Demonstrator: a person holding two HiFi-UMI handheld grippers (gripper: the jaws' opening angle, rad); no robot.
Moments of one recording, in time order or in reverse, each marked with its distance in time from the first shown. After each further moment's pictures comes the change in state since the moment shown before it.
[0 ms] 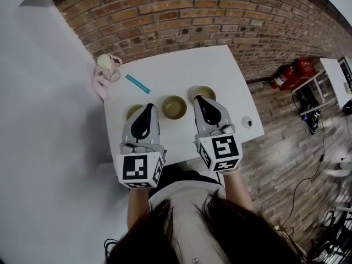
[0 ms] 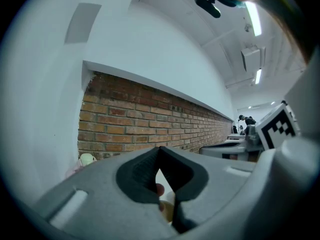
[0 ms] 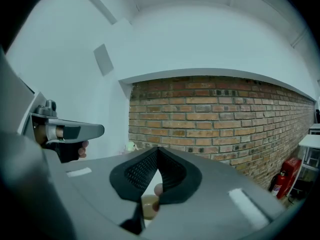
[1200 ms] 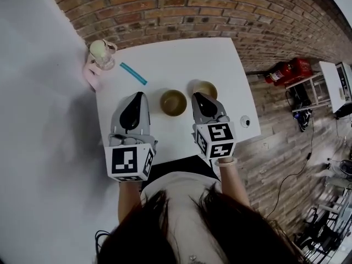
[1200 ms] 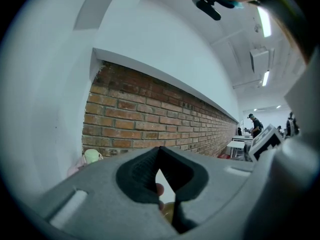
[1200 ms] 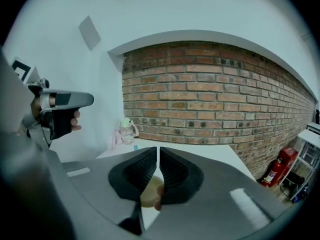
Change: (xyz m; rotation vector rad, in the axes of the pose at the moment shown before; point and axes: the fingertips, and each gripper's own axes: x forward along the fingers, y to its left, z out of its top) left arm 0.032 0.056 -0.014 -0.052 0.026 0.037; right arm 0.059 -0.011 -0.077 0.039 0.274 -0.003
